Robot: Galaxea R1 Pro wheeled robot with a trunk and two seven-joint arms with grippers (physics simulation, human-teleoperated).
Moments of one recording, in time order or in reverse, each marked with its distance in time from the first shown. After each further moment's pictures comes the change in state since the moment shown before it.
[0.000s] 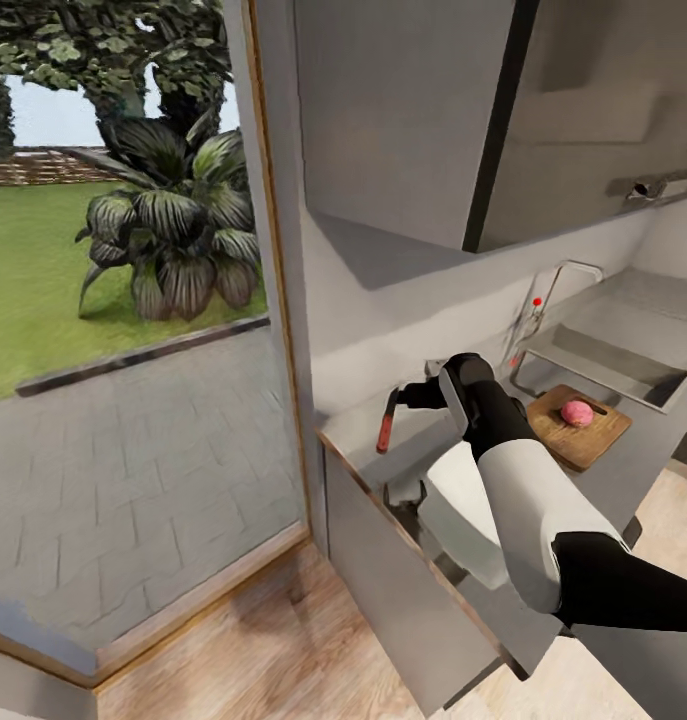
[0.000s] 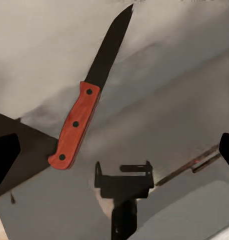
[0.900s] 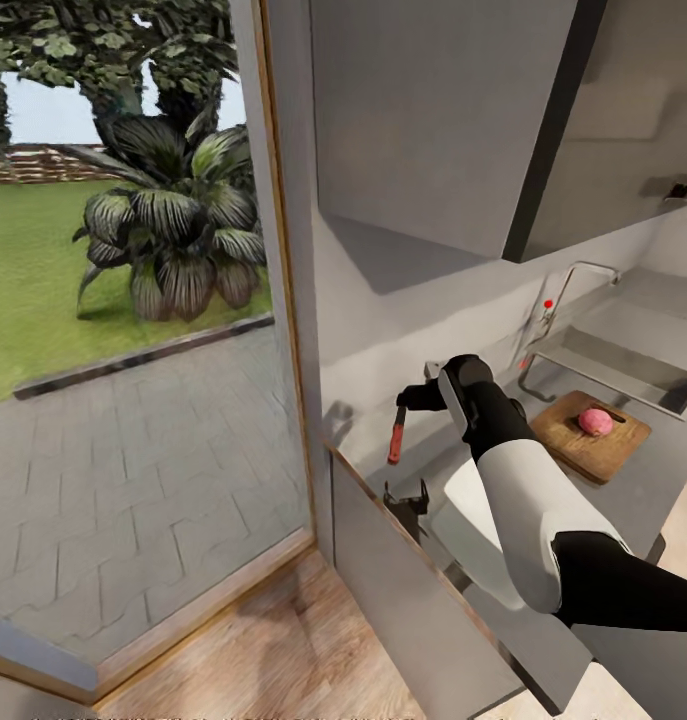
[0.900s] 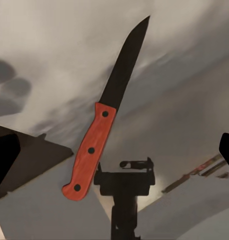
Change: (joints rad) left arm 0.000 0.000 0.000 0.000 0.000 0.001 0.000; right arm 0.000 0.000 0.000 0.015 0.000 -0.001 0.000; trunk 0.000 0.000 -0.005
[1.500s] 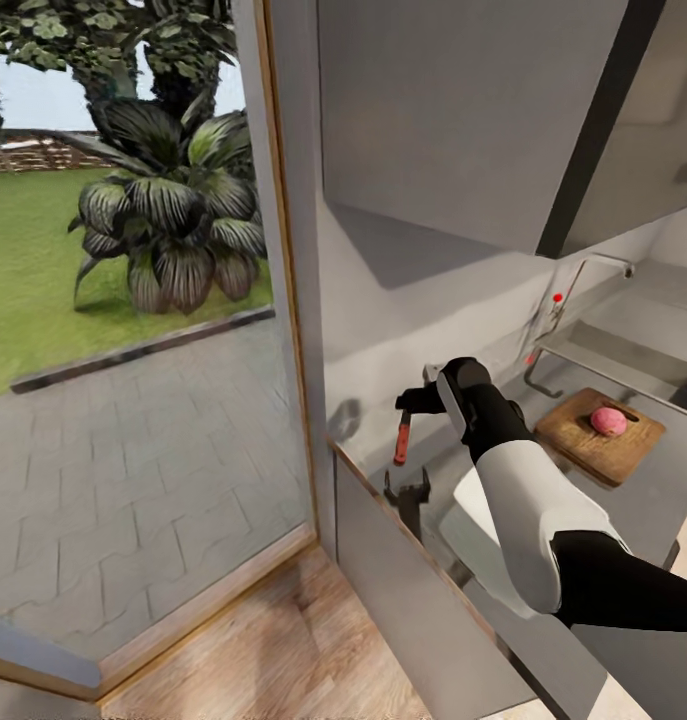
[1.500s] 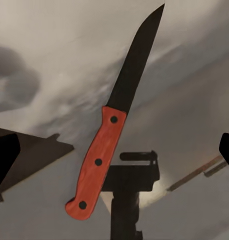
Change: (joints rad) left arm 0.000 0.000 0.000 0.001 0.000 0.000 0.000; right arm 0.000 0.001 0.001 0.020 0.000 -0.006 0.000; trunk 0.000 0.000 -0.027
